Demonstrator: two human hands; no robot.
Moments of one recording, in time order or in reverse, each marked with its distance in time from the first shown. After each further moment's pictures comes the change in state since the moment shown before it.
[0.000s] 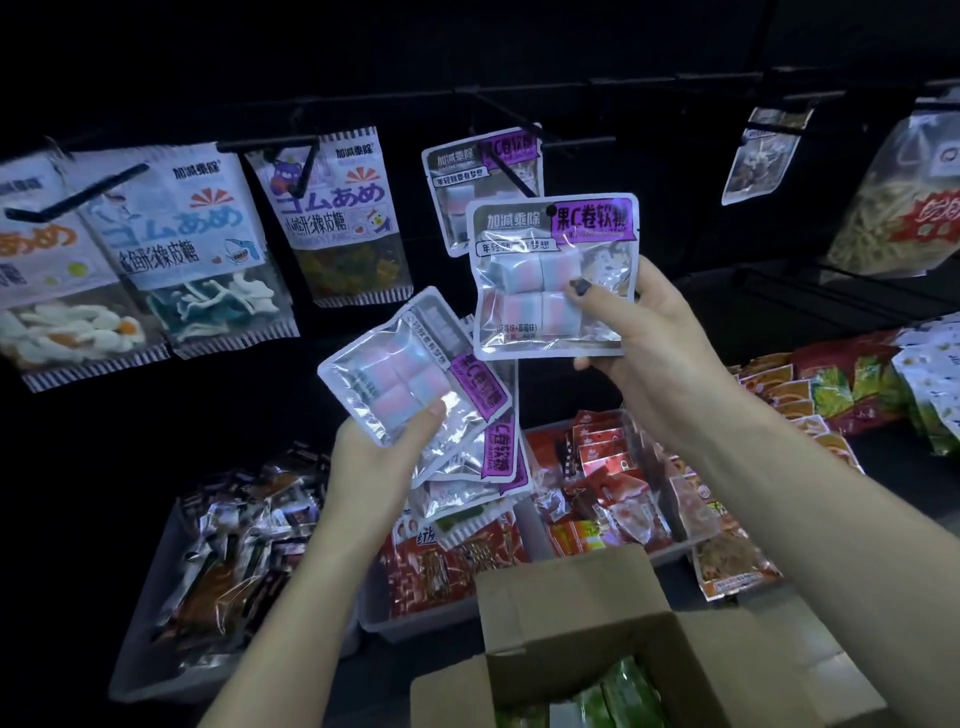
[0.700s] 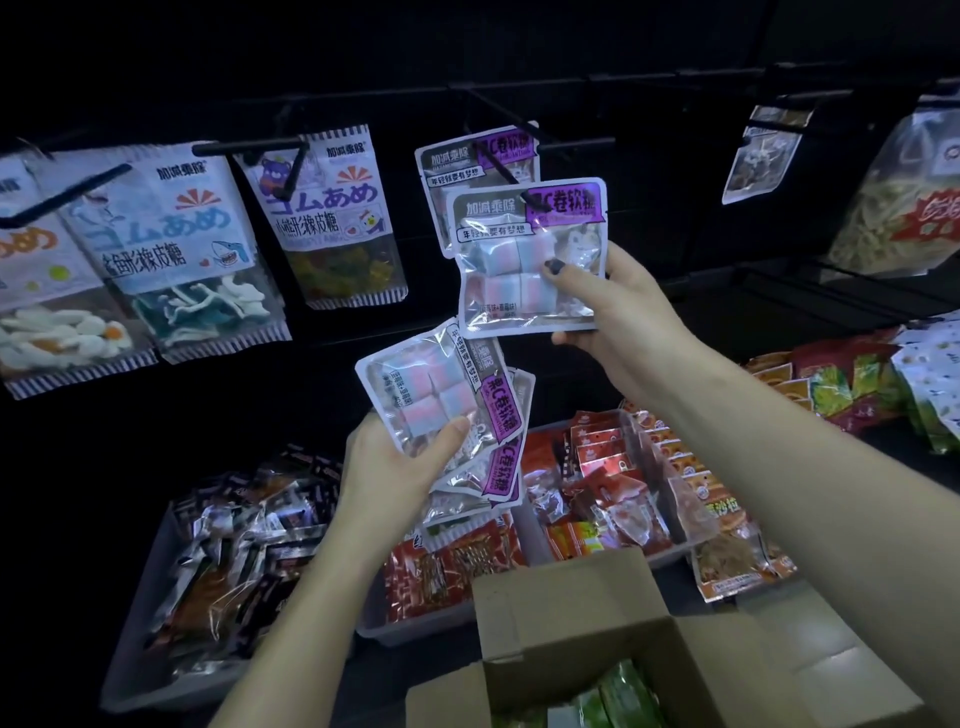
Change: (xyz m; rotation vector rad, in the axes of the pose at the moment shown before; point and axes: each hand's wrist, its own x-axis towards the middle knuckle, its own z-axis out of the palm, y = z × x) left_hand 0.008 -0.003 0.010 0.259 -0.059 0.103; right_hand 0.042 0.006 0.003 -0.040 -0.024 0.050
